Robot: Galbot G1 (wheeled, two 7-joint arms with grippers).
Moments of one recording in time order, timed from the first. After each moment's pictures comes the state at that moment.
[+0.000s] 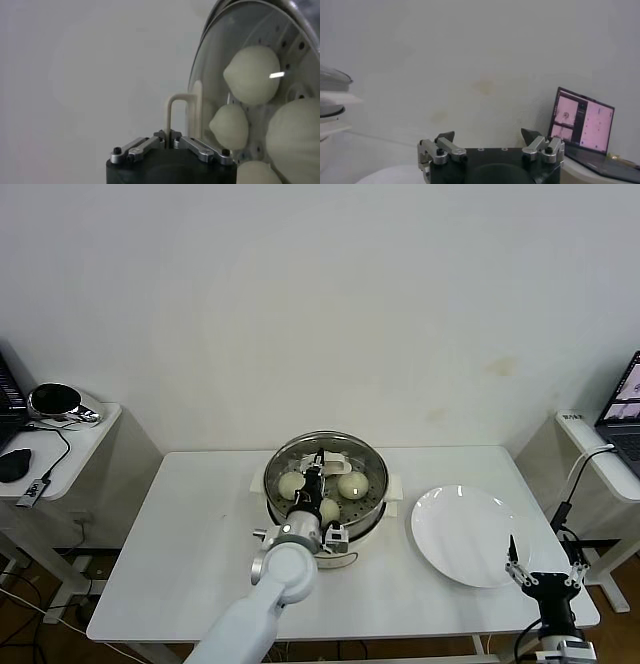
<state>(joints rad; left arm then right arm) 0.85 -1.39 0.07 -1.68 1.36 0.45 0.21 -1.59 1.45 0.91 1.89 0.00 0.28 -0.06</state>
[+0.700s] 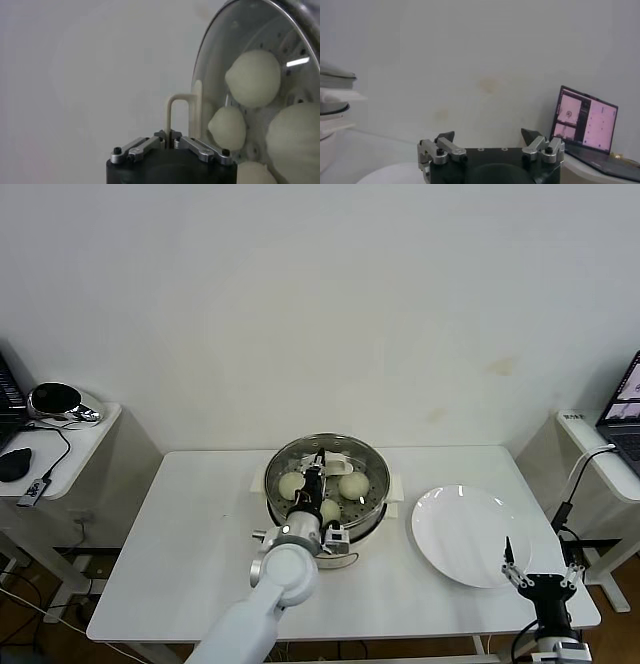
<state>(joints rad) 0.86 -1.40 0.07 -1.72 1.35 0.44 0.23 -1.59 1.46 0.90 1.88 -0.01 0.29 -0.06</state>
